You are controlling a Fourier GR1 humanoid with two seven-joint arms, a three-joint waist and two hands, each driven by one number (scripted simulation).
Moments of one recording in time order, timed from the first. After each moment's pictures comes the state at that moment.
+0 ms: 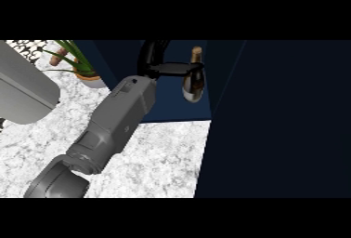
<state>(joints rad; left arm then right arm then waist) -1.19 0.00 -0.06 -0.21 0.49 0.13 -0.61 0.29 -0.65 0.69 -2.51 0.00 -0.60 0.03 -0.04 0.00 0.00</state>
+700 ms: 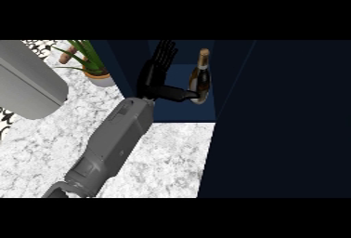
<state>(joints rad) -0.93 0.00 -0.21 -0.51 0.59 0.03 -0.55 0.31 -0.69 0.66 -2.51 0.01 -0.63 0.04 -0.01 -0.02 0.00</state>
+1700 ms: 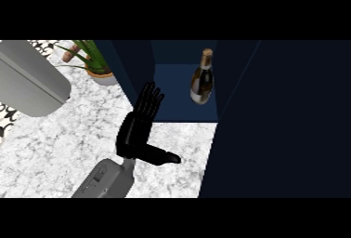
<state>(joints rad) -0.31 0.08 -0.43 -1.25 0.60 0.10 -0.40 0.33 -0.74 0.66 -2.52 0.01 -0.65 0.02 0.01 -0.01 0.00</state>
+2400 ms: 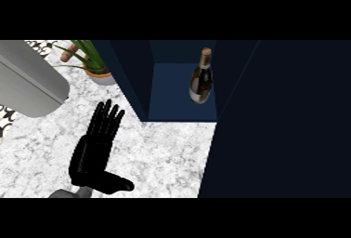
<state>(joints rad) -0.04 0.26 -0.35 -1.48 0.64 -0.02 -0.45 0.33 -0.86 0.76 -2.51 0.00 -0.49 -0.04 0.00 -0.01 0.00</state>
